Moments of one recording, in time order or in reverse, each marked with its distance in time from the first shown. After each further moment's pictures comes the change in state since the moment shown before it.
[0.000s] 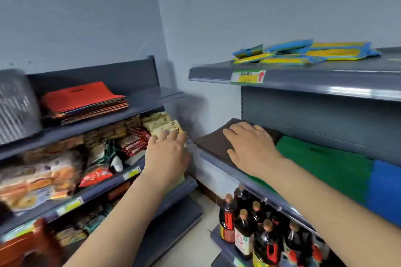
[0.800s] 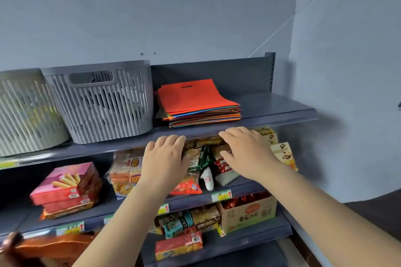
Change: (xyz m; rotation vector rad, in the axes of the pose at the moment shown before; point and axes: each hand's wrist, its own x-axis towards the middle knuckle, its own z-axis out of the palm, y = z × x) left_hand 0.002 -0.311 0.090 0.246 0.020 -0.438; right_hand 0.307 -0.240 0.070 0.297 0.087 -0.482
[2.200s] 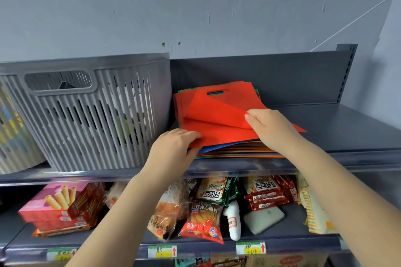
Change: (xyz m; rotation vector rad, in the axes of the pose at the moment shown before) left_hand 0.140 -0.071 0.112 -0.292 -0.033 -0.055; right_hand 0.236 0.082 0.083 0.526 0.083 -0.032
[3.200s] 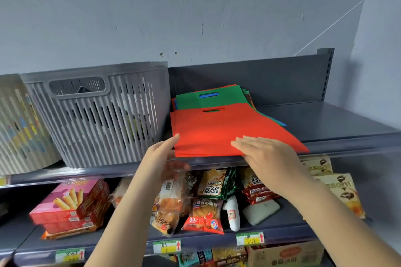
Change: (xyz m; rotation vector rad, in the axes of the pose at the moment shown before) left_hand -0.040 0.021 -0.036 -1.266 -0.063 -0.911; right_hand -0.093 -0.023 0.013 -0.361 0.264 -0.396
